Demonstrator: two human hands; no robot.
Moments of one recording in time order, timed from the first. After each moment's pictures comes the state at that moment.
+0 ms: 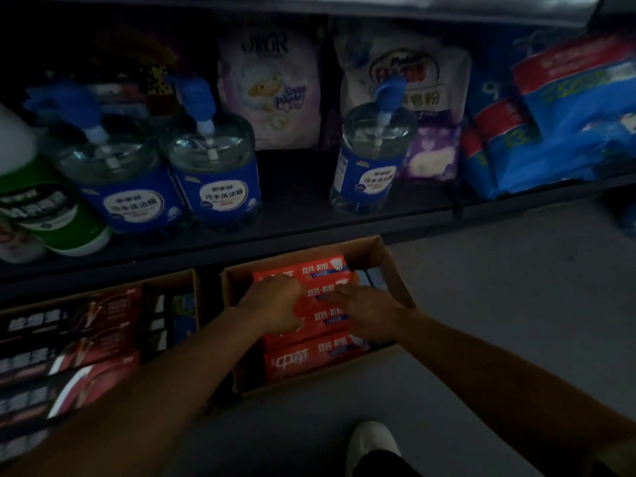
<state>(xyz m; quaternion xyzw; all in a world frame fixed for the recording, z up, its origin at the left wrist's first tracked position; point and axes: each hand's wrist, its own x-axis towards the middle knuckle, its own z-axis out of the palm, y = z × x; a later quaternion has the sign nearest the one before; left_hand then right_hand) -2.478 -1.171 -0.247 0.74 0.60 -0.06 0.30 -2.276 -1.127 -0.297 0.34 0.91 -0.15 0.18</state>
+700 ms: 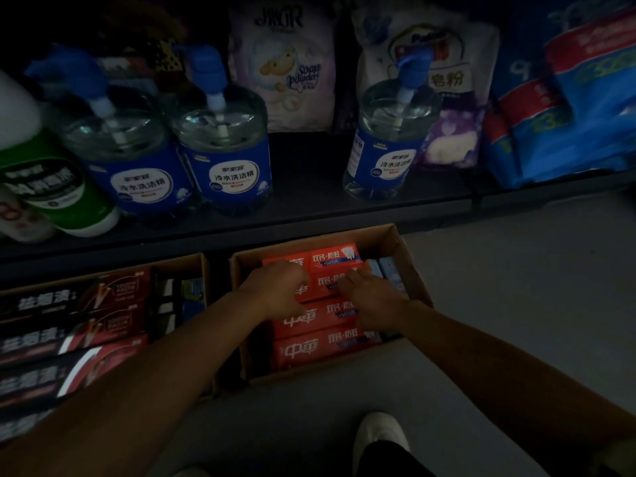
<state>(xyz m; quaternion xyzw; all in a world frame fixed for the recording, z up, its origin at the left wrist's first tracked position) -2.491 -1.168 -0.259 0.73 0.61 -0.07 0.30 -2.285 -1.126 -0.315 0.35 0.91 -0.13 0.19</state>
